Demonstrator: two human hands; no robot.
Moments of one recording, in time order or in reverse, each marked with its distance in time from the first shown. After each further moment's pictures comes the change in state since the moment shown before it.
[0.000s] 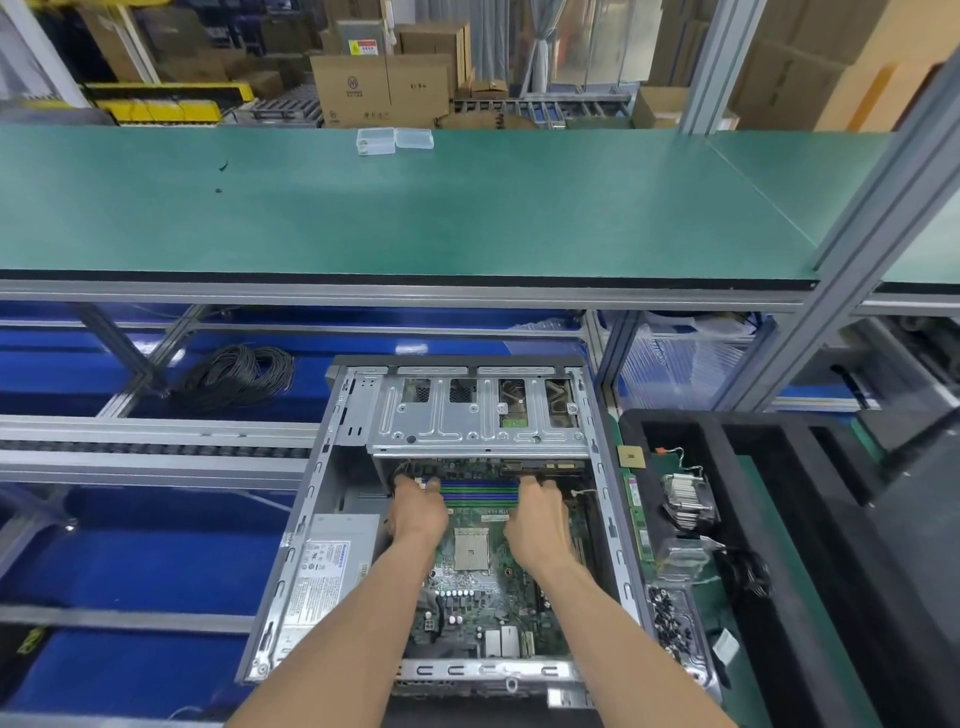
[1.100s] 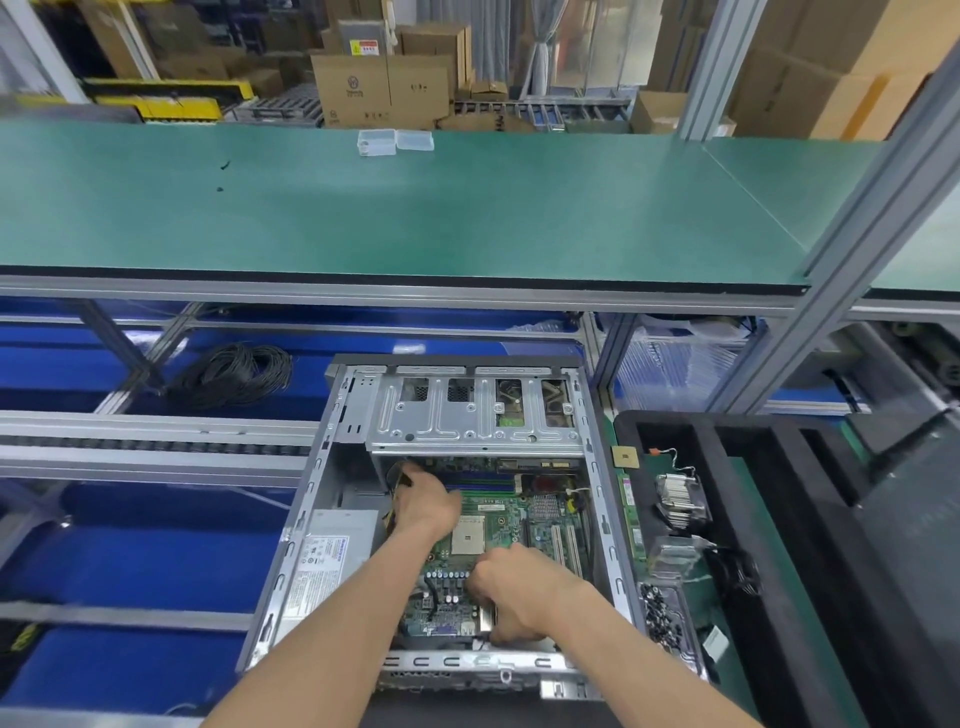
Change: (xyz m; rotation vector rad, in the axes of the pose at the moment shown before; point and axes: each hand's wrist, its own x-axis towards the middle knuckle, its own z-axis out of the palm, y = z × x) left_hand -0.005 0.015 -0.002 0.339 -0.174 0.039; right_hand -0.056 -0.011 -0.035 -0.587 -0.521 -0.671
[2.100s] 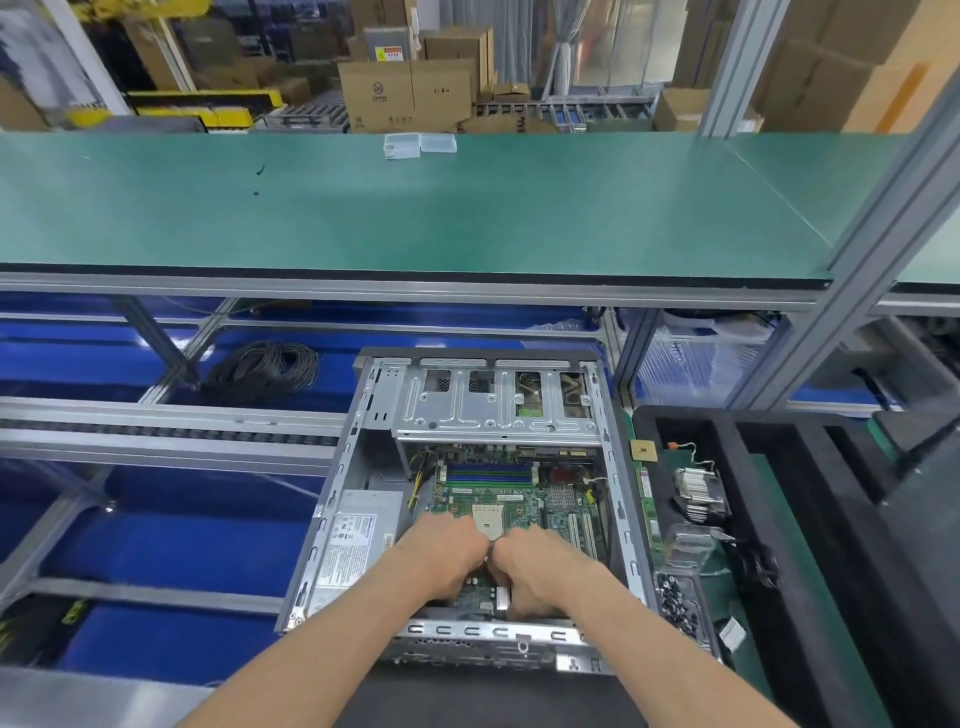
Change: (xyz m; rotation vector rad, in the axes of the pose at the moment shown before) left_hand -0.068 -0.032 -0.023 1.187 -0.181 0.827; right_hand 0.007 -0.001 0.002 0.082 -0.005 0.045
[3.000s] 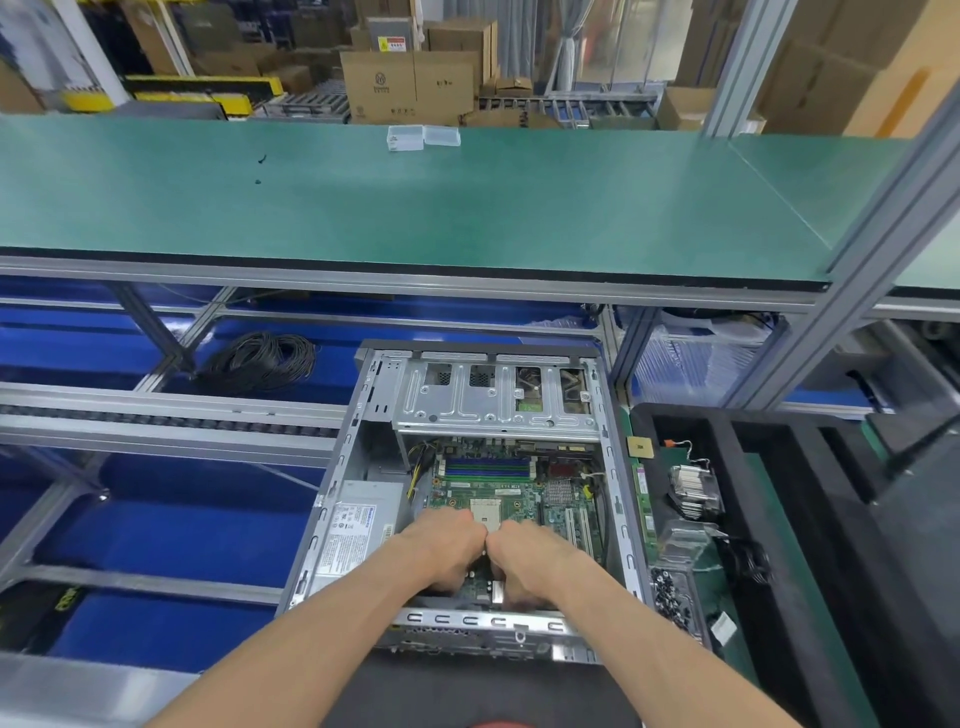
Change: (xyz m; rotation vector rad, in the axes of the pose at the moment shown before) left_hand 0.007 0.000 0.003 -0.126 -0.020 0.002; right_hand 0.004 -0.010 0.000 -0.001 -0.021 0.045
